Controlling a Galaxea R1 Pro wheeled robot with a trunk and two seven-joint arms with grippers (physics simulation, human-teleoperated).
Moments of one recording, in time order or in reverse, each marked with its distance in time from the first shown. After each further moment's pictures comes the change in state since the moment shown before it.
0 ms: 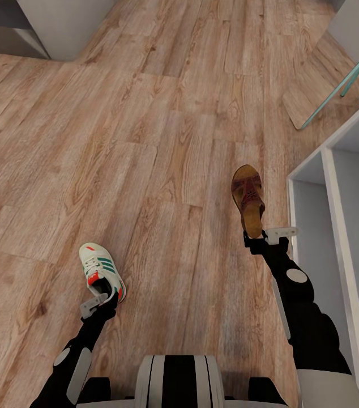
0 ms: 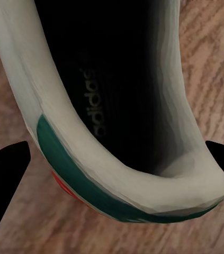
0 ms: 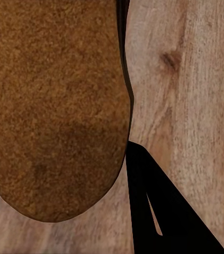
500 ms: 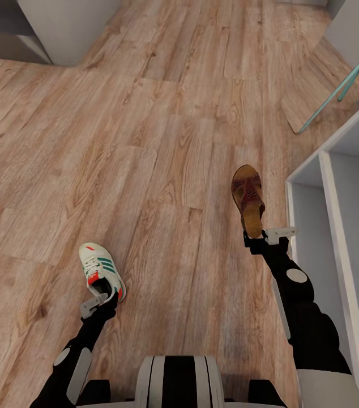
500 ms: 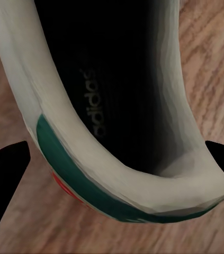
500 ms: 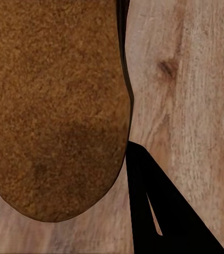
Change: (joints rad) left arm 0.000 0.000 0.000 -0.001 -0.001 0.001 0.000; right arm 0.000 0.000 0.000 0.000 0.000 0.000 0.000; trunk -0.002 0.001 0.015
